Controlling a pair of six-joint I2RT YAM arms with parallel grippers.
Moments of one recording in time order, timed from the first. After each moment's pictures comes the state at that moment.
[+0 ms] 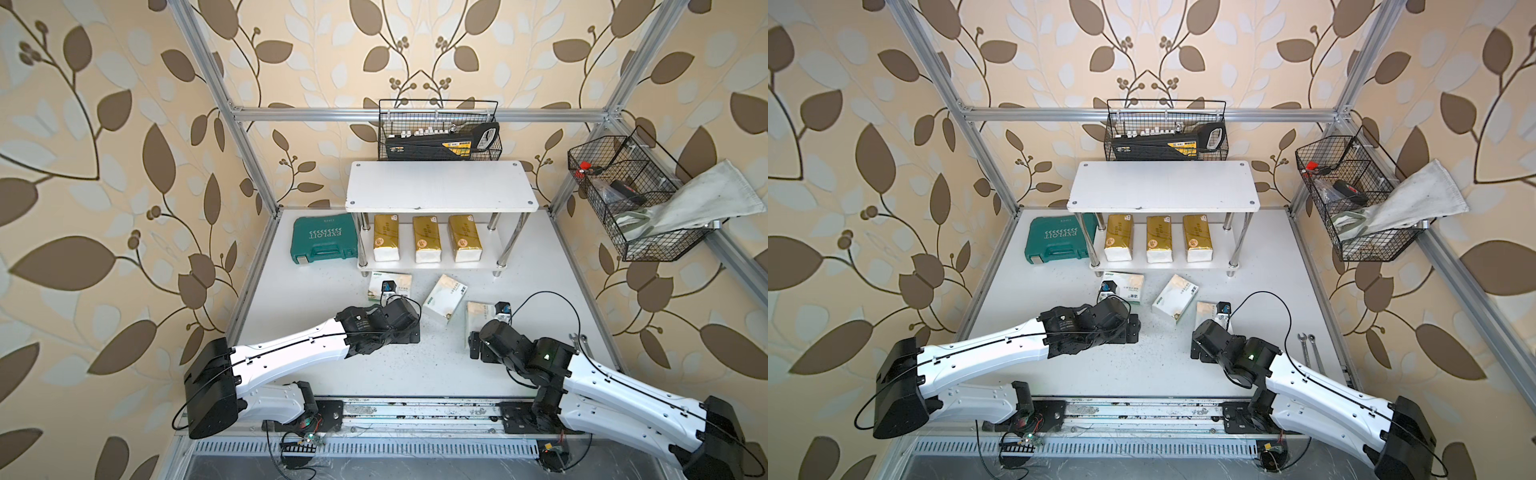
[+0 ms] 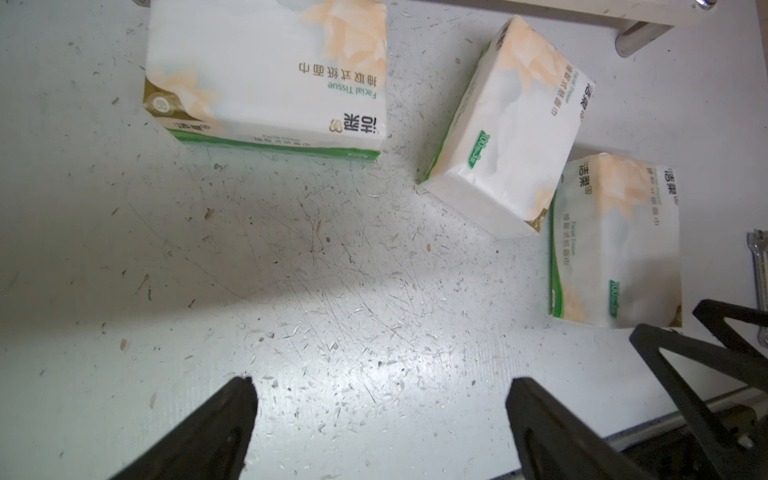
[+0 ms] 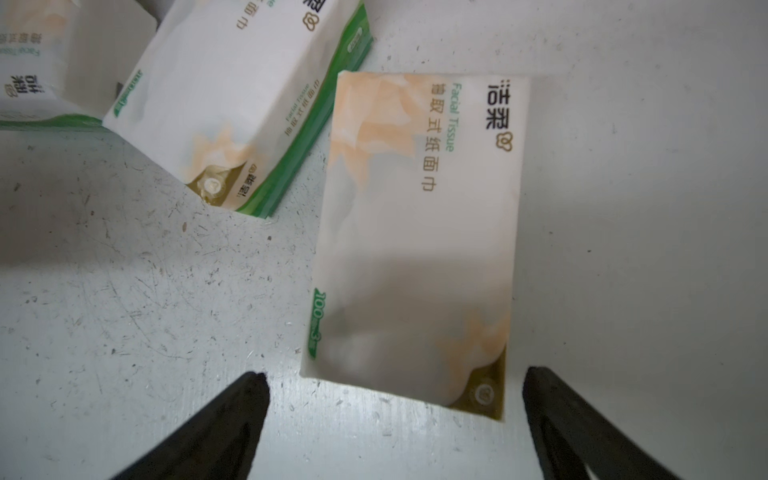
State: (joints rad) left arm -1.10 1.25 0.90 -0.67 -0.29 -0.96; right arm 0.89 0.86 0.50 -0.74 0.41 0.92
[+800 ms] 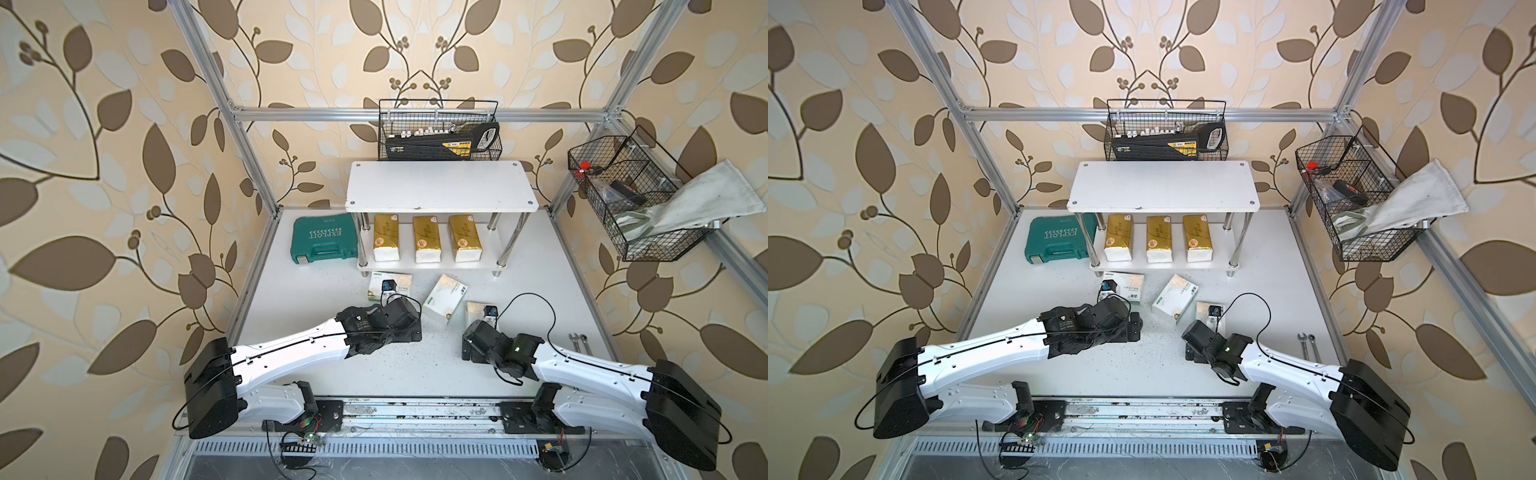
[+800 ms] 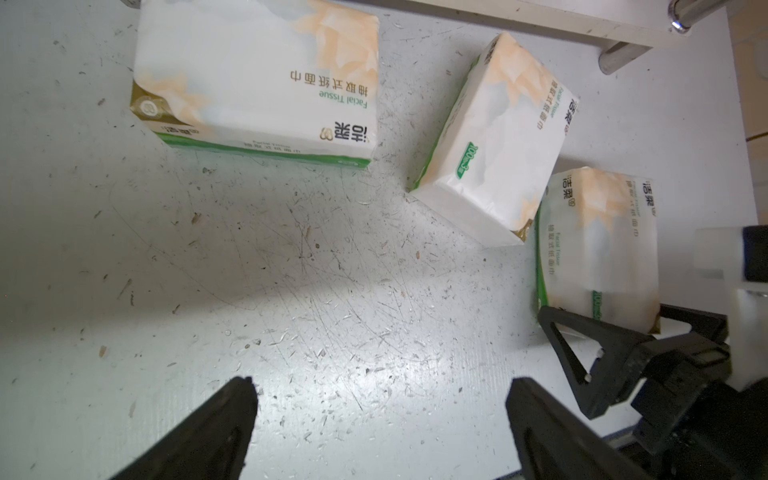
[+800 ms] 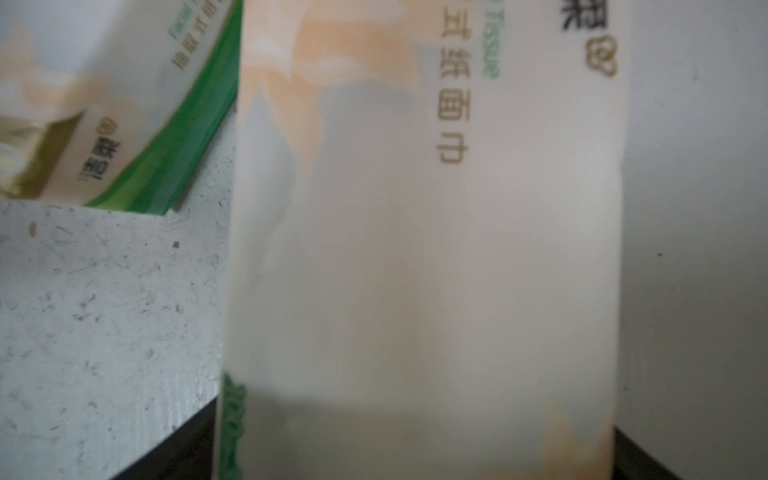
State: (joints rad) left arm -1.10 1.25 0.90 -0.64 -0.29 -0.98; right arm 0.86 1.13 0.43 -0.52 0.41 0.93
